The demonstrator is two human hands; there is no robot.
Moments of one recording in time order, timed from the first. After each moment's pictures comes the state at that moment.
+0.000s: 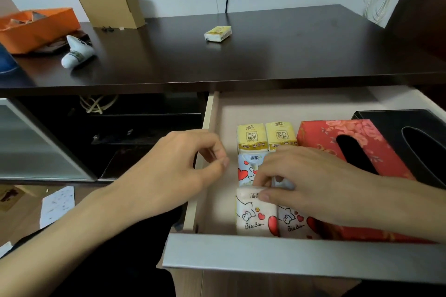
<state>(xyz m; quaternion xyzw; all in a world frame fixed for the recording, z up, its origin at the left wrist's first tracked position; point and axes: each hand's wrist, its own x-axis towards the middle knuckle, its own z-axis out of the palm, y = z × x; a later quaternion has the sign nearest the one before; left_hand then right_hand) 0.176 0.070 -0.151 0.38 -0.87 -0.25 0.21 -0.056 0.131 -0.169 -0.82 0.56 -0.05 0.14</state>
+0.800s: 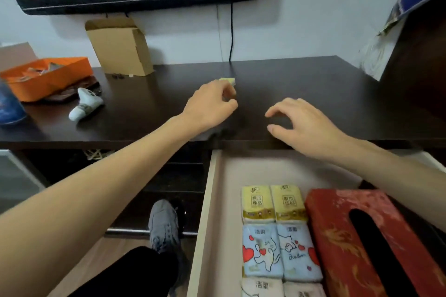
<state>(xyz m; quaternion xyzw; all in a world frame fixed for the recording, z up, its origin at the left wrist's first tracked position) 0.079 -0.145 -0.101 0.46 -0.84 -0.12 0.28 -0.119 -0.028 -0.122 -0.73 0.65 -0.24 0.01</state>
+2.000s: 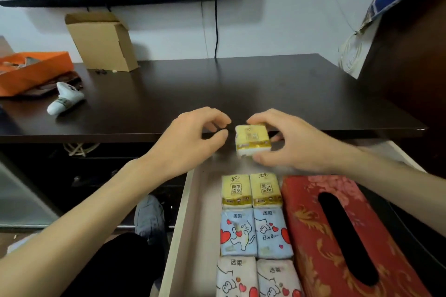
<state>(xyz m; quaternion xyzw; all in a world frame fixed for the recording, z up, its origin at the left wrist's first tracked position) 0.110 -0.049 -0.126 0.33 -0.88 -0.16 0.31 -0.132 0.017 -0.133 -0.77 0.57 -0.26 0.13</state>
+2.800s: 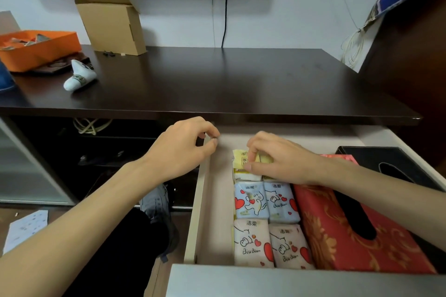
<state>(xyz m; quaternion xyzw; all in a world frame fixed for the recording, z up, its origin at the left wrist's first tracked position) 0.163 -0.027 -0.164 0.39 -0.88 -0.13 0.26 -0.085 0.038 -0.177 -0.78 0.60 -0.11 0.14</state>
